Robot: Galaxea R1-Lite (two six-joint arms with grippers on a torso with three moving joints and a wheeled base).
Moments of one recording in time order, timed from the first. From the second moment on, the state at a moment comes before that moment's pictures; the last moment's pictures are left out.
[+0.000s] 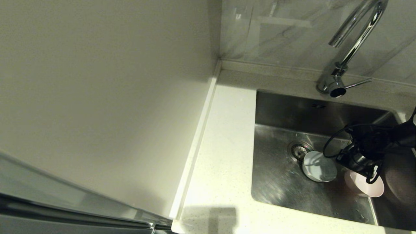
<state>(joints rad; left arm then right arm) 0.00 0.00 0.00 0.00 0.02 -0.02 -0.24 2.26 -1.37 0.14 -0.27 0.56</state>
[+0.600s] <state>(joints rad) 0.00 0.00 0.00 0.00 0.01 -0.02 0.09 1.78 -1.05 0.15 -0.20 0.61</state>
